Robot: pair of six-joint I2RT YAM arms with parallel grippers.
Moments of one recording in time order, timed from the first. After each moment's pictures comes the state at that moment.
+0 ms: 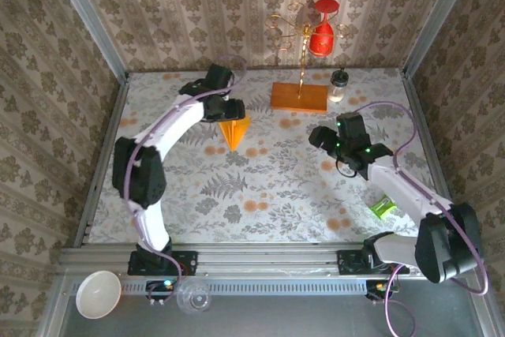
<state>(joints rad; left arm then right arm) -0.48 1.82 1.61 -0.78 0.02 -0.44 0.27 1.22 0.82 -0.36 0.01 0.73</state>
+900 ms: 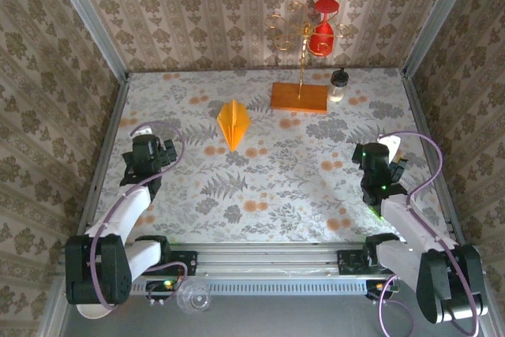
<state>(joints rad) -0.06 1.10 0.48 0.05 -0.31 -0.15 0.08 1.00 0.37 0.06 0.58 0.26</state>
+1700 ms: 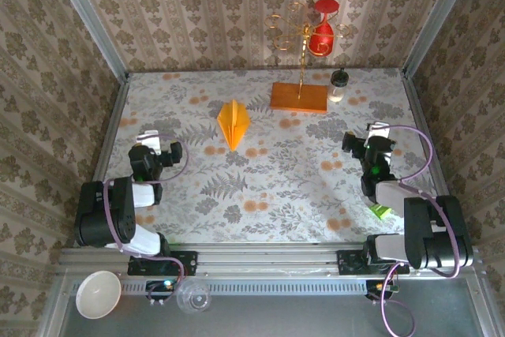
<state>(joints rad) 0.07 1.48 0.30 0.83 0.08 0.02 -0.02 1.31 0.37 0.55 0.22 0.13</state>
